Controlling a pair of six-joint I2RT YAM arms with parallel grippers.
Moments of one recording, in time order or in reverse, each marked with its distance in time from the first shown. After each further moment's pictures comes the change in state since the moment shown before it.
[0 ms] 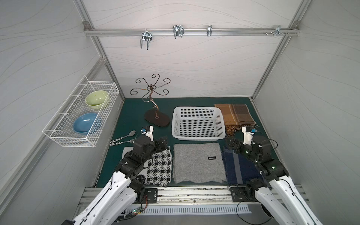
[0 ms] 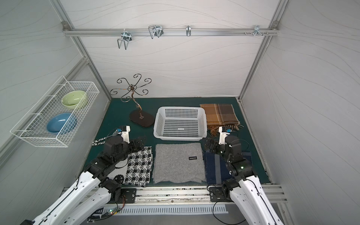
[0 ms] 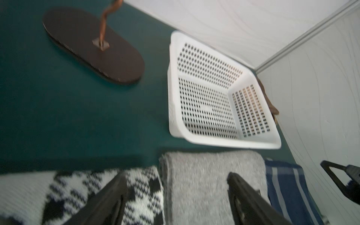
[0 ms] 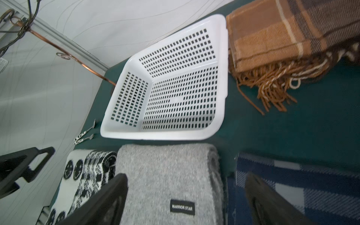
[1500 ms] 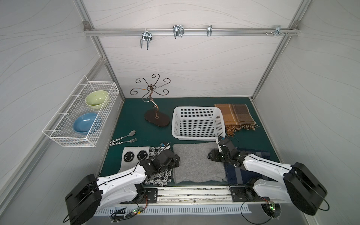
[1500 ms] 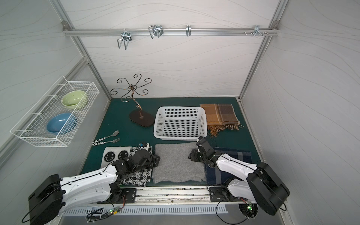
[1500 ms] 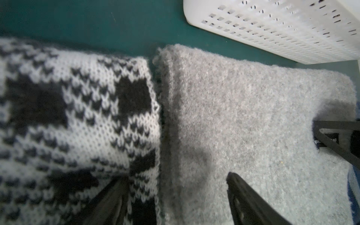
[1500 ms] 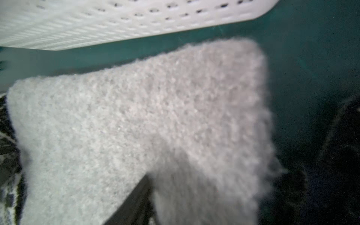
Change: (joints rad) left arm -0.389 0.341 -0.168 0.181 -0.188 -0.266; right arm 0.363 0.694 -0.128 0.410 0.093 0.166
